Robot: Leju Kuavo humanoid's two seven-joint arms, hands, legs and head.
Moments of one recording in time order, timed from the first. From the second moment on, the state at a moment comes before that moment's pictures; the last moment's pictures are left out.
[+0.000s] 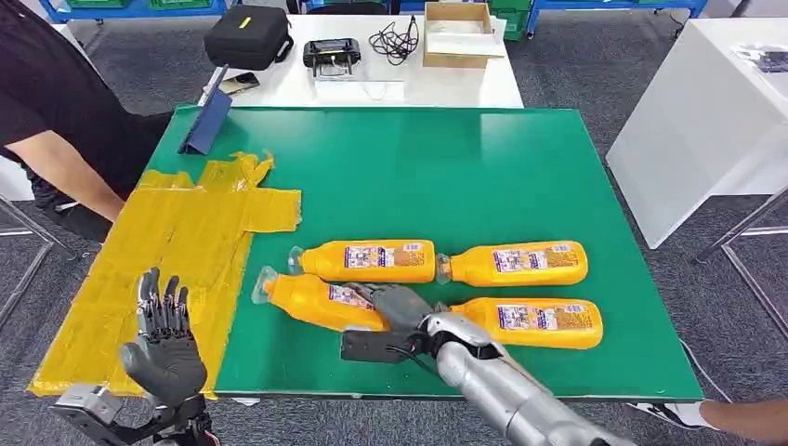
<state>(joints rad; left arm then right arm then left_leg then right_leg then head) 0.26 -0.33 0.18 -1.70 0.15 -0.06 -0.70 -0.50 0.13 0.92 -0.79 0.32 0.00 -0.26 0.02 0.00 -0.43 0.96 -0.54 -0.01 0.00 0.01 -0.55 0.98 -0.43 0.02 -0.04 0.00</state>
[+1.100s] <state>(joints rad) 0.28 -0.34 0.08 -1.65 0.20 -0.34 -0.70 -0.23 0.20 0.74 -1.07 0.33 0.00 -0.35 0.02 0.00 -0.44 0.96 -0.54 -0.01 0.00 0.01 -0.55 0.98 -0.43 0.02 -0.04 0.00</state>
